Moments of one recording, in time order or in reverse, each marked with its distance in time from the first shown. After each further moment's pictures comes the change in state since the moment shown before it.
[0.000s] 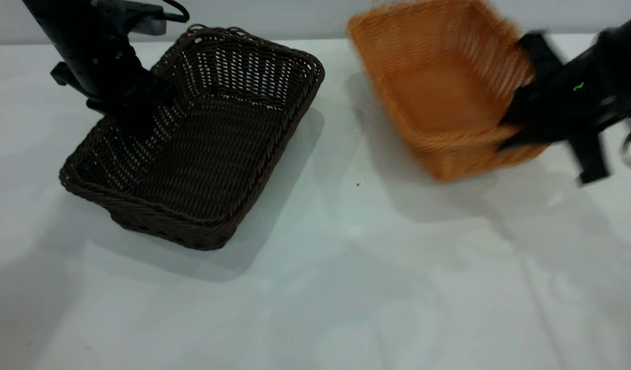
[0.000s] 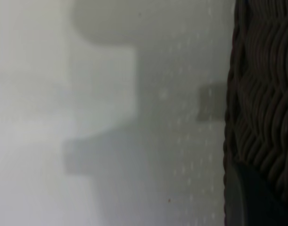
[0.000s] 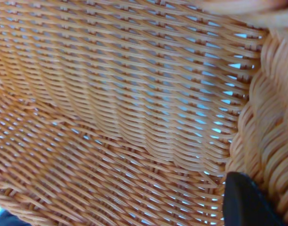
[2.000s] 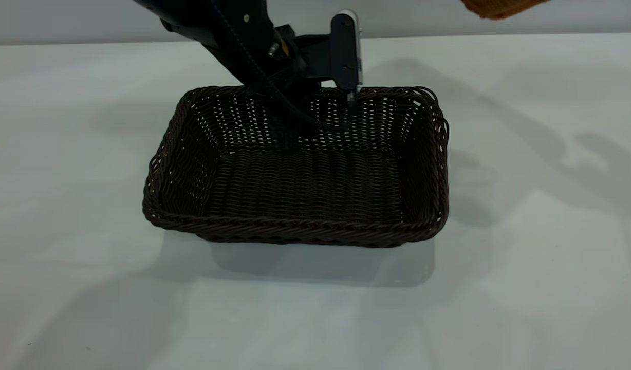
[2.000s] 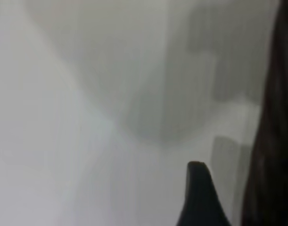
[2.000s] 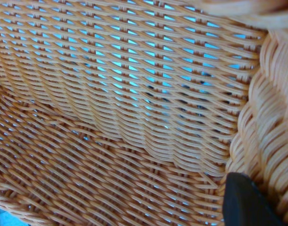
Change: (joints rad) left arm -0.387 0.099 -0.050 0.069 -0.446 0.822; right arm -0.401 -0.088 -0.301 -0.492 0.834 -0.177
